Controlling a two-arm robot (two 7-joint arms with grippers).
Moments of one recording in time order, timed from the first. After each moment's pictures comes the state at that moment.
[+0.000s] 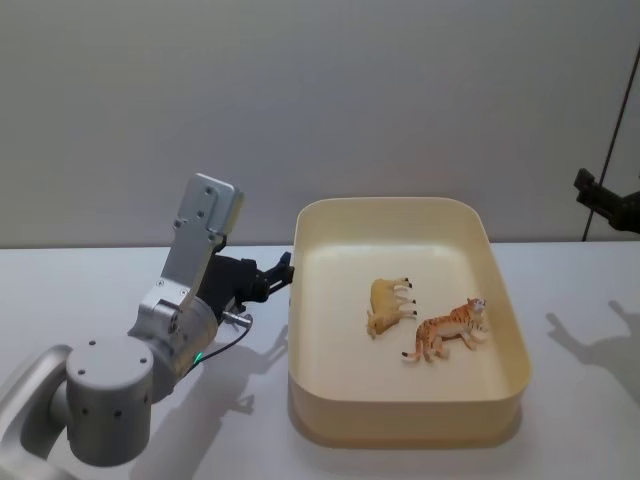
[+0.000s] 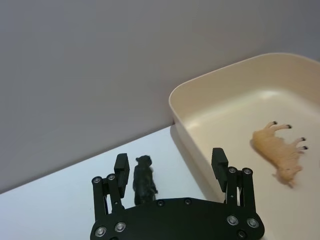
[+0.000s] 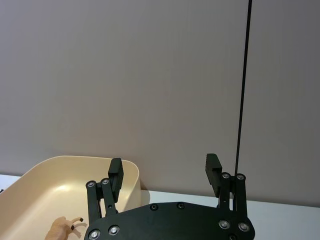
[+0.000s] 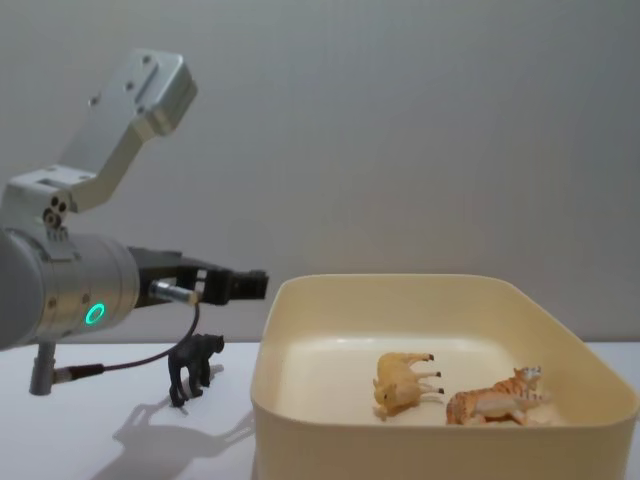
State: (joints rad) left arm -0.36 0.33 0.39 -1.54 -0.29 0.36 0.02; right arm 0.26 0.38 -0.07 -1.59 0.49 0.22 0.17
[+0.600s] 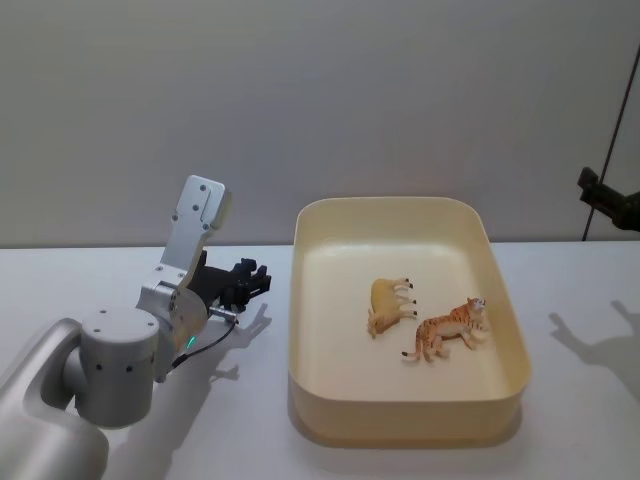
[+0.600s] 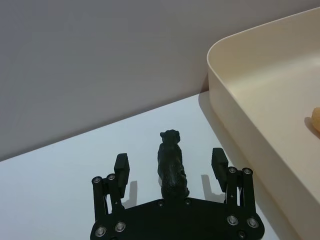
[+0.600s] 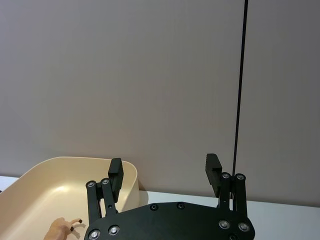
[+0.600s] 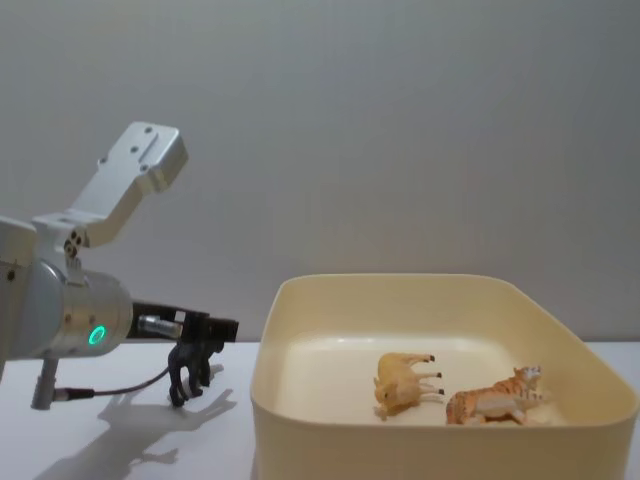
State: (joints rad) left arm -0.48 0.26 0.37 -1.29 -0.27 0.44 0.01; right arm 0.26 0.39 -0.06 -1.60 0.49 0.22 0.17
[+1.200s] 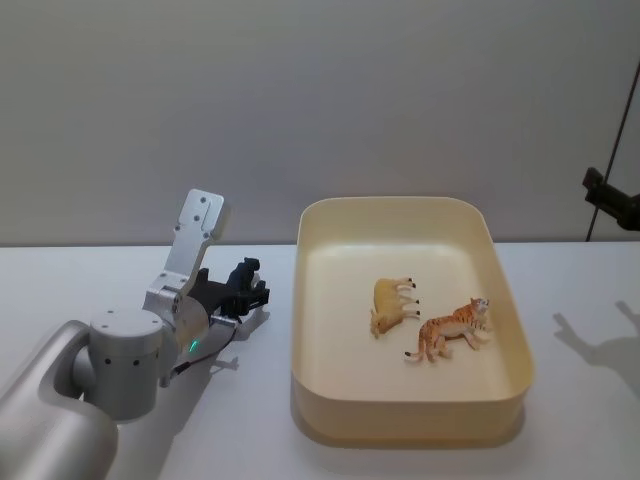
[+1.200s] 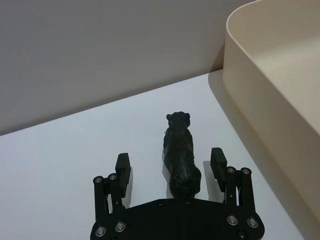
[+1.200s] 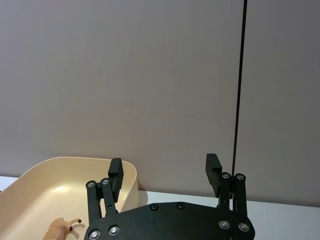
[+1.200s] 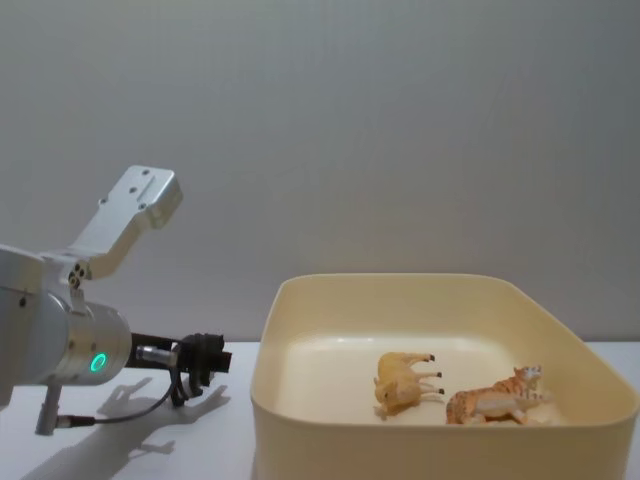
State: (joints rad) left arm -0.54 0.23 0.35 -1.13 -0.28 0.42 -0.03; right arm 0.26 0.39 -0.06 -1.60 0.49 0.22 0.16
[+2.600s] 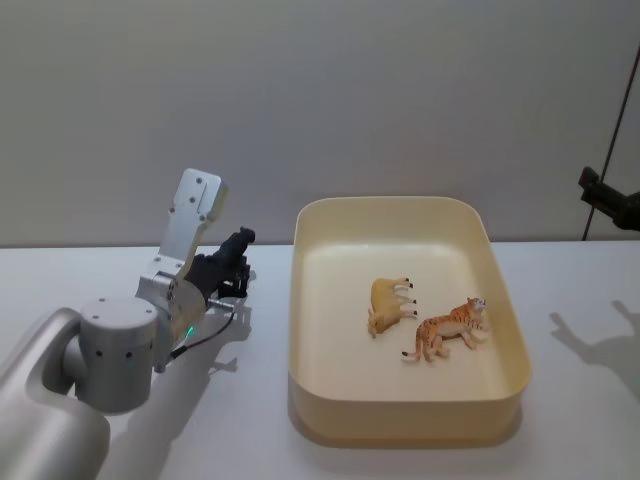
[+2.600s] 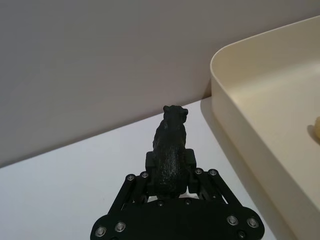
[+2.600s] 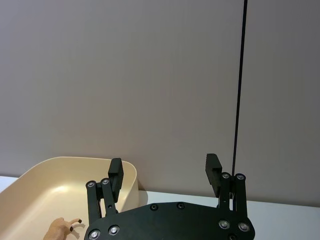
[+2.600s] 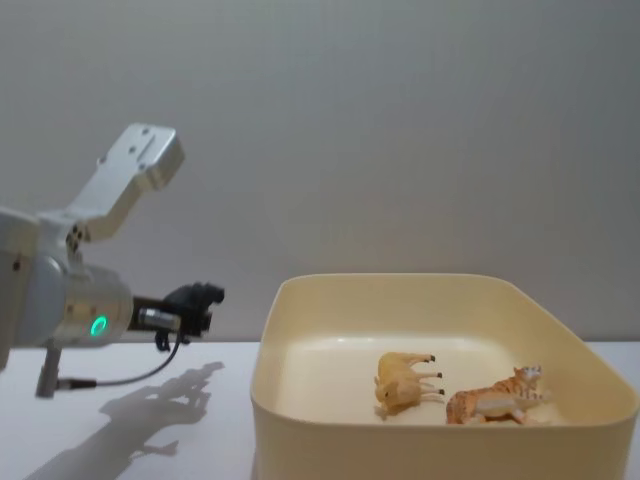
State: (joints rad) left arm -0.52 0.24 0.35 -1.24 -0.26 0.44 -0.02; right arm 0.26 0.39 -0.06 -1.60 0.49 0.22 0.16
